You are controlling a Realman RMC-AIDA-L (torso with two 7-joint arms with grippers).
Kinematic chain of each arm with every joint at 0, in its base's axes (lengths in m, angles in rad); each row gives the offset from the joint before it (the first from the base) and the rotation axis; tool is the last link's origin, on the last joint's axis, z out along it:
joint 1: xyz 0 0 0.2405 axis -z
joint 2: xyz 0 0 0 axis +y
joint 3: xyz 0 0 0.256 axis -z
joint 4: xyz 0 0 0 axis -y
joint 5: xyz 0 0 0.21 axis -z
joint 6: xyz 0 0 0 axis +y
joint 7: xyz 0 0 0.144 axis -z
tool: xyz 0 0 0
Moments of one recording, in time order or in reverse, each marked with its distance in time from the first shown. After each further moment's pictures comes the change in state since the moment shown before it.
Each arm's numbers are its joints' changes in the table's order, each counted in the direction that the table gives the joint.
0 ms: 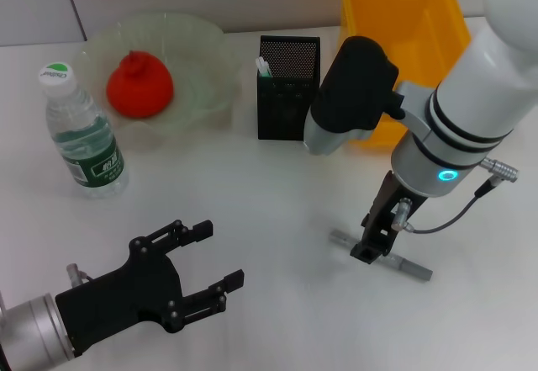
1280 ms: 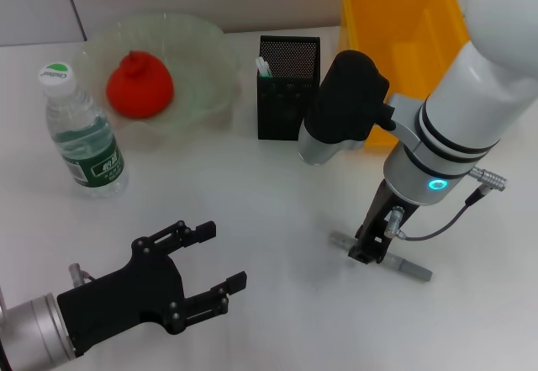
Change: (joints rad) left arm 0.005 0.002 -0.008 0.000 0.000 0.008 0.002; right arm -0.015 0.000 0.026 -0.079 -0.020 0.061 0.002
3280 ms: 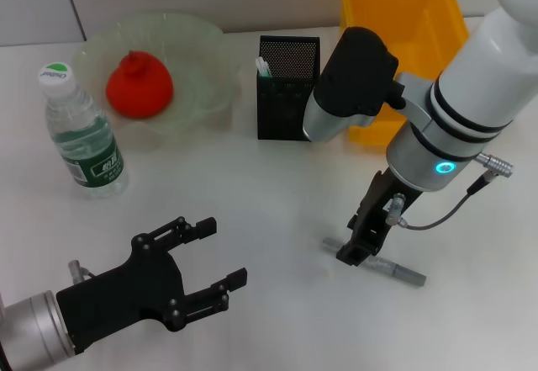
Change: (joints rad) left arm 0.000 0.000 0.005 -0.008 0.000 0.010 0.003; right arm -0.012 -0.005 -0.097 0.024 -0.061 -0.064 0.064
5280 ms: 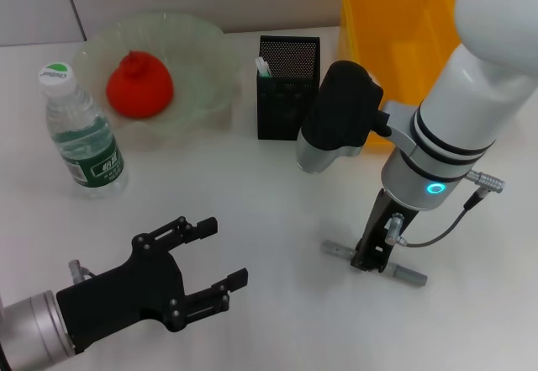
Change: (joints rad) left arm 0.000 0.001 -0.001 -0.002 0.000 0.007 0.000; right arm -0.027 0.001 0.097 -0.099 0.023 0.056 -0.025
